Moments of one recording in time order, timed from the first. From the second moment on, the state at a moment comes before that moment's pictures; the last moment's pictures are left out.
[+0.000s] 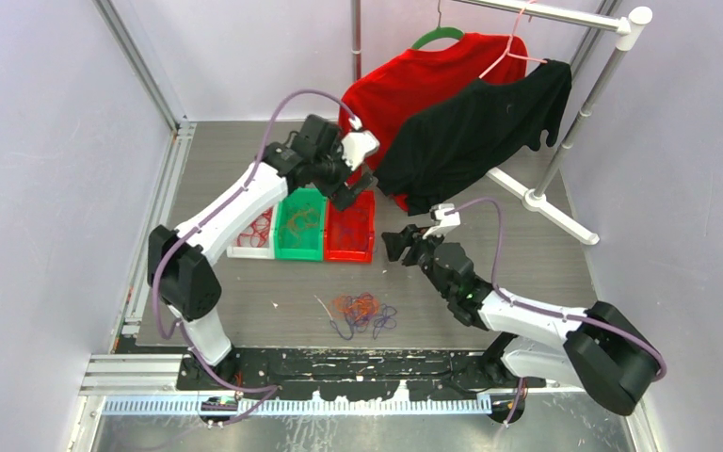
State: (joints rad) left arm -0.61 1.76 1.62 -0.69 0.11 0.34; right arm 0.76 1.09 0.30 0.67 0.32 0.49
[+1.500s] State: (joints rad) left arm -0.06 1.64 1.91 -1.39 0.29 0.40; right arm 0.76 1.70 1.03 0.19 0.07 0.35
